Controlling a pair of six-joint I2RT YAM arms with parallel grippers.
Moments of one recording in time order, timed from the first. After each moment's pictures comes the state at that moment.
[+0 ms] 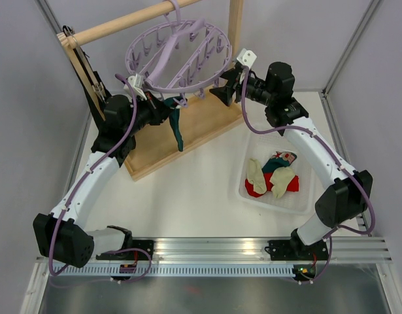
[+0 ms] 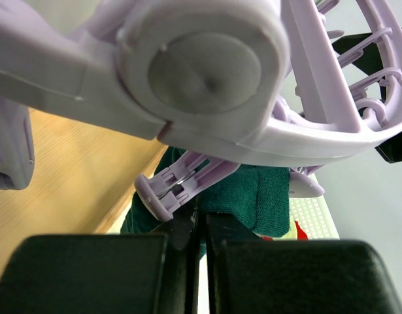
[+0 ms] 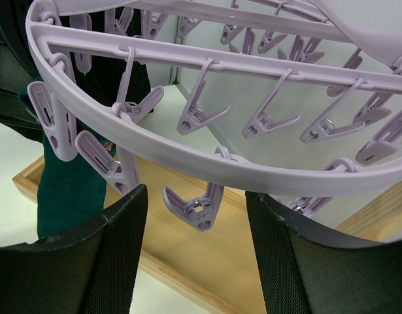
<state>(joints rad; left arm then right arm) -0.28 1.24 1.15 -0.02 0.32 -0.52 0.39 1.61 1.57 0.06 -0.63 -0.21</state>
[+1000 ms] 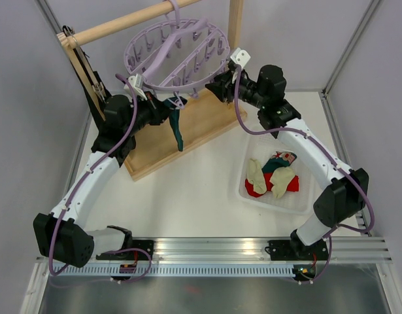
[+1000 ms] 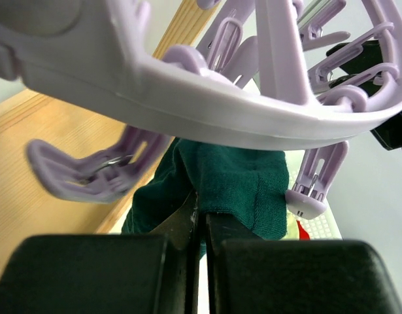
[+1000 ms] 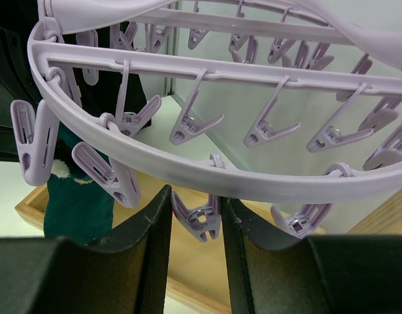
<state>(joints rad) -0.28 1.25 1.15 -0.02 0.32 -0.51 0.45 1.62 1.58 0.10 -0.51 -0.14</state>
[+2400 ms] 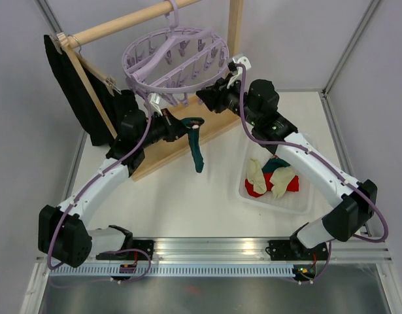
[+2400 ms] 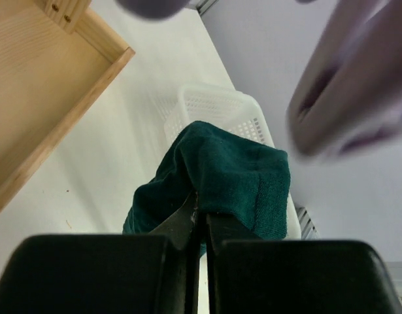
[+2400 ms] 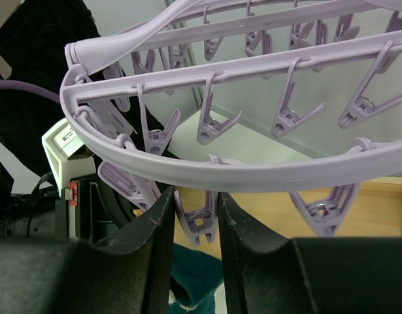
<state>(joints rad) -0.39 1.25 0.97 0.11 0.42 -0.68 0.62 1.50 1.48 0.09 -0.18 0.23</state>
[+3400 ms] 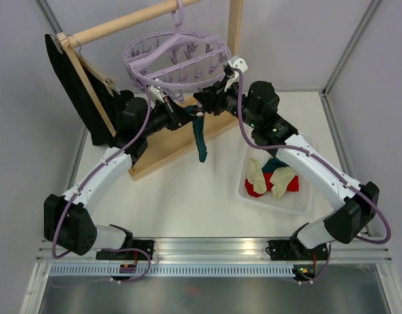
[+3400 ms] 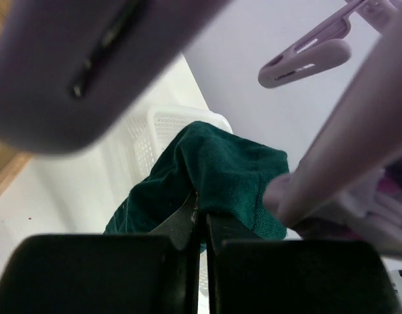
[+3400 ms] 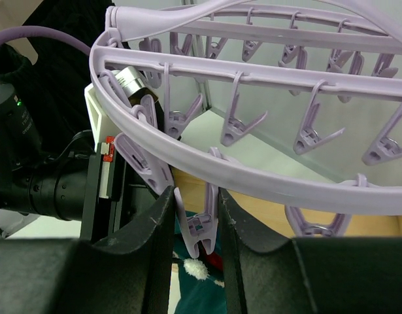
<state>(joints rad) -0.38 1.35 1.11 0.14 0.46 -0.79 0.65 1.49 1.48 0.09 -0.20 0.16</state>
